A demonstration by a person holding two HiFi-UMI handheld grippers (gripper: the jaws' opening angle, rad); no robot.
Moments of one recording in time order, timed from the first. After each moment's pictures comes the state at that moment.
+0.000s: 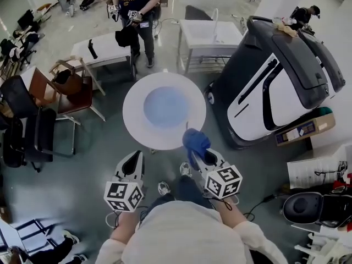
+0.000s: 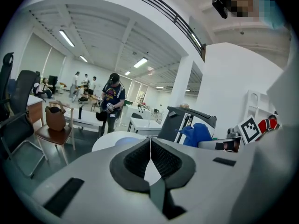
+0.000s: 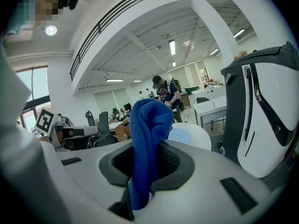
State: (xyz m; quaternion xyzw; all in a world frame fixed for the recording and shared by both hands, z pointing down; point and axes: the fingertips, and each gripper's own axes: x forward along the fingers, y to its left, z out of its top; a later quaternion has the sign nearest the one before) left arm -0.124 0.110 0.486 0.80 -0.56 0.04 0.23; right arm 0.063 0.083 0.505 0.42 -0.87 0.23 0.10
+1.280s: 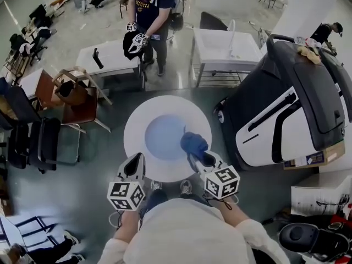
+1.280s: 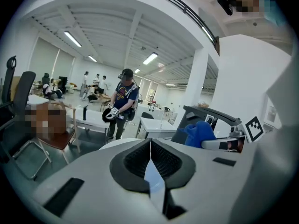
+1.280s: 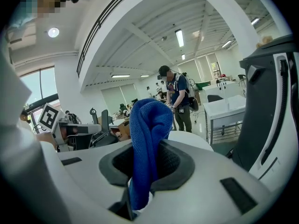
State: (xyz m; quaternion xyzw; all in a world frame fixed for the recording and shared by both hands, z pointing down) left arm -0.122 -0.063 0.510 0.75 -0.61 0.06 0.25; right arm 0.061 -0.103 0.528 0.36 -0.90 0.23 0.13
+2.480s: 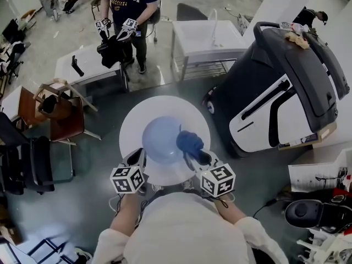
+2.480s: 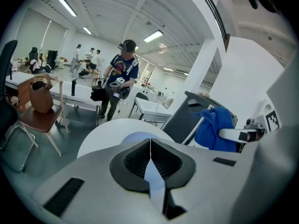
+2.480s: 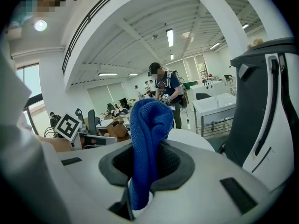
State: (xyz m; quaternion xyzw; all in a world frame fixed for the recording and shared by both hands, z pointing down) left arm -0.150 -0.134 0.613 0.77 -0.52 0.11 0.36; right arm 0.025 -0.125 0.547 0.43 -0.86 0.25 0.14
